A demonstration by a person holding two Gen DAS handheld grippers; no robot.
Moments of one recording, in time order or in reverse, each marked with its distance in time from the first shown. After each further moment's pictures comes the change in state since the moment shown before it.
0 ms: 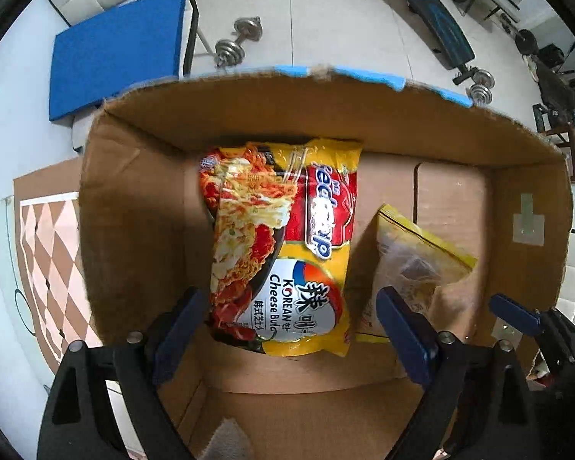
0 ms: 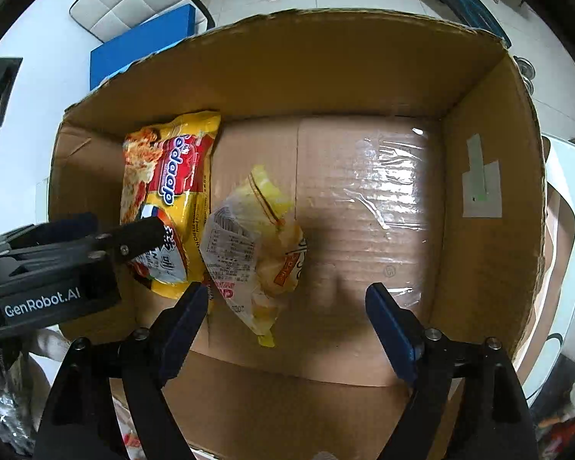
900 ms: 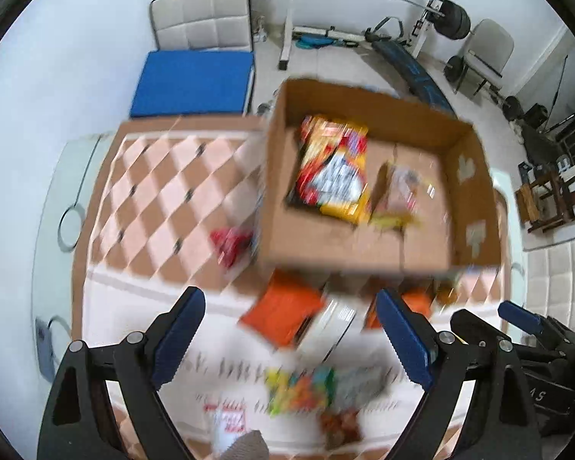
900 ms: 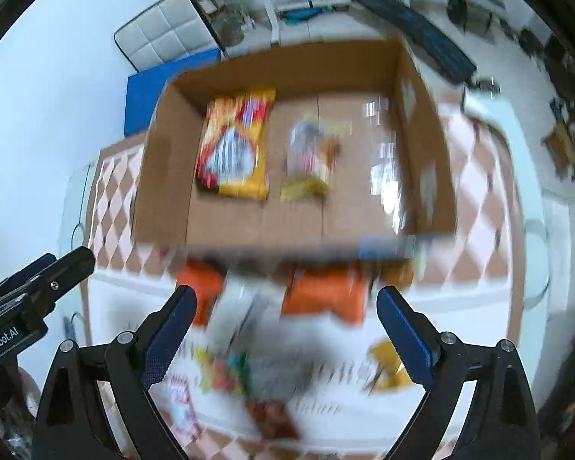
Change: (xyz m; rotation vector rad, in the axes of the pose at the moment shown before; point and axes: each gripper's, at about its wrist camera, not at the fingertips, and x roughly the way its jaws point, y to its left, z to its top) left arm -0.104 0.071 -0.245 -0.104 -0.358 0.013; right arm -0.091 0.046 -0.219 0.038 -0.245 -0.002
